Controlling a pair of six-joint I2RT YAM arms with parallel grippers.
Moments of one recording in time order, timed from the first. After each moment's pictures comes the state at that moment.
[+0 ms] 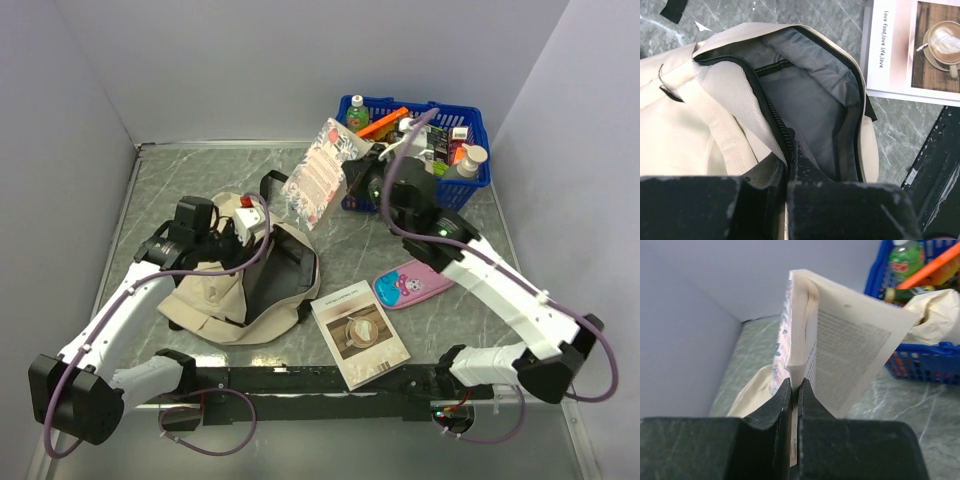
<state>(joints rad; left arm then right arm) -0.33 1.08 0.94 -0.61 0.56 0.43 0.77 1.26 1.38 -0.24 0.47 0.54</state>
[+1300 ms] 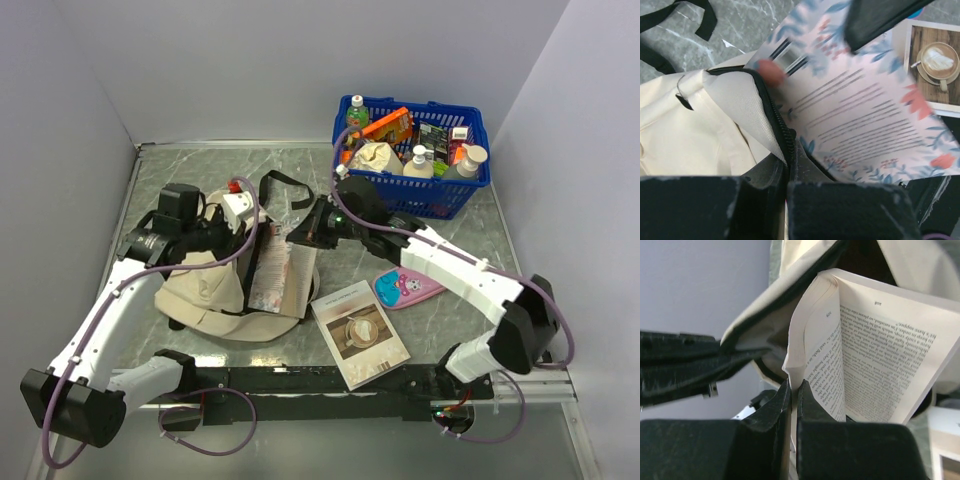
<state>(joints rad) -0.29 1.07 1.08 -0.71 0.57 0.43 0.77 1.43 1.25 -0.34 -0.22 1.03</state>
